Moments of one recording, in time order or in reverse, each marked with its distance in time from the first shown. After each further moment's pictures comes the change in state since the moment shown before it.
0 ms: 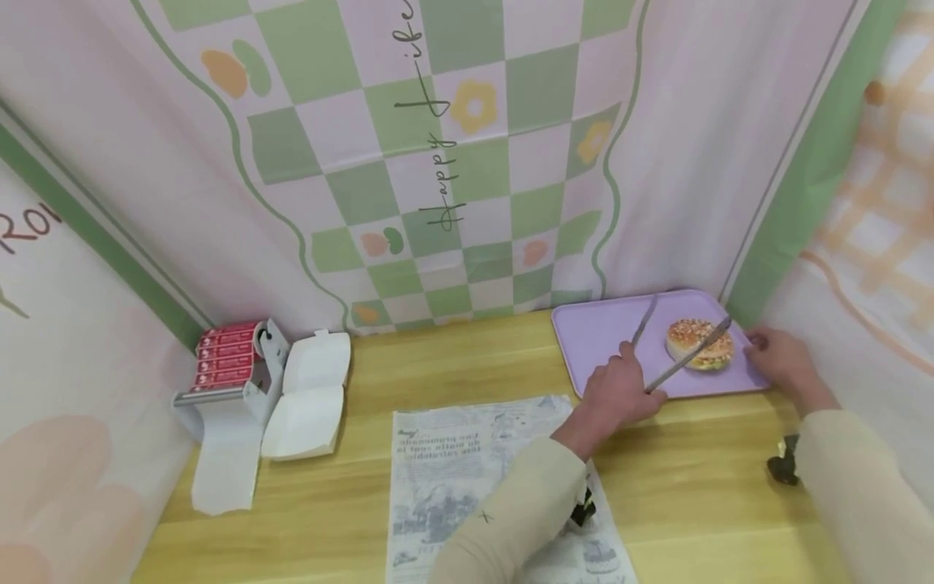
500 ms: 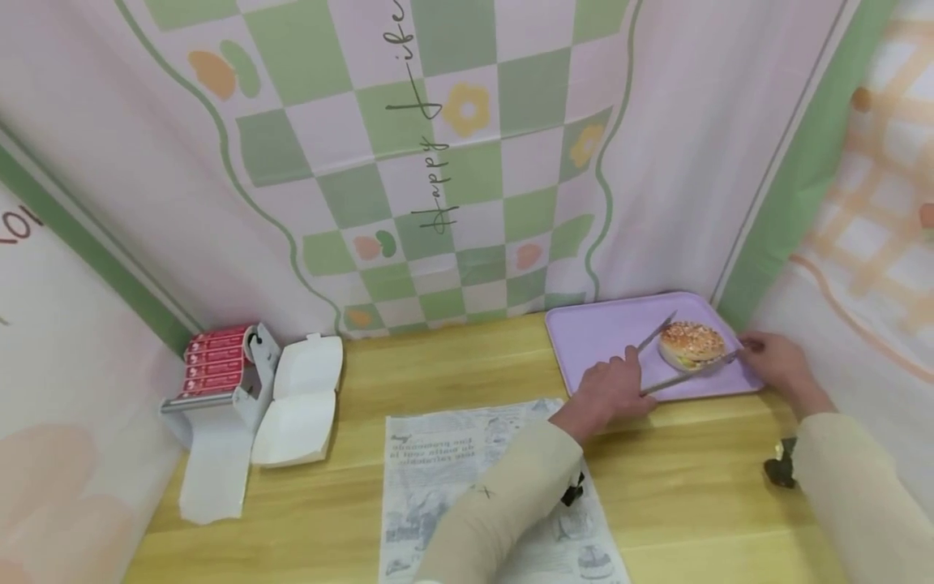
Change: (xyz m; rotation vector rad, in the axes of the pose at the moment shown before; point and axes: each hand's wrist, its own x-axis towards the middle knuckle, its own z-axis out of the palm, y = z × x) left_hand 0.021 0.001 0.007 0.217 -0.127 0.081; right_hand -0.003 0.004 0.002 -0.008 0.059 -0.042
